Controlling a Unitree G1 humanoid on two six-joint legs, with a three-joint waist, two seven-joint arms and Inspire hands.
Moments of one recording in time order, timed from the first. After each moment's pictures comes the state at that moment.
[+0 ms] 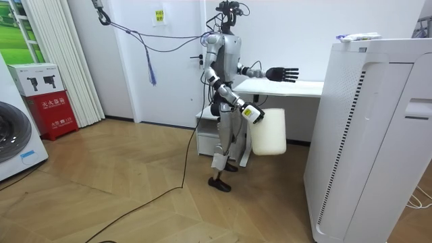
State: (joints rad) left arm 0.03 0.26 -0.25 0.03 -0.21 -0.25 -0.03; right arm 0.06 -0.31 0.24 0.56 0.26 -0.13 0.05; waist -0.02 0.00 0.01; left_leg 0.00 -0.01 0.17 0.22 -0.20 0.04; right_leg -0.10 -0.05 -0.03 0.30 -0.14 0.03
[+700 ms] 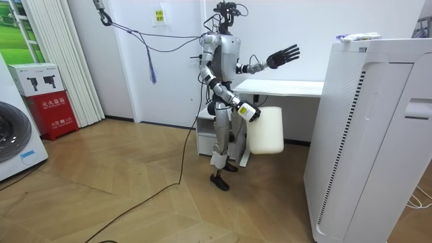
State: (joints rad) left arm 0.05 0.26 -0.09 -0.17 0.19 -0.33 0.19; right arm 0.06 -0.31 0.21 0.54 0.23 -0.13 0.11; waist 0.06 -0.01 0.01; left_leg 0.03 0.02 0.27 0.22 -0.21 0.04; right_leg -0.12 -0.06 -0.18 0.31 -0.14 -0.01
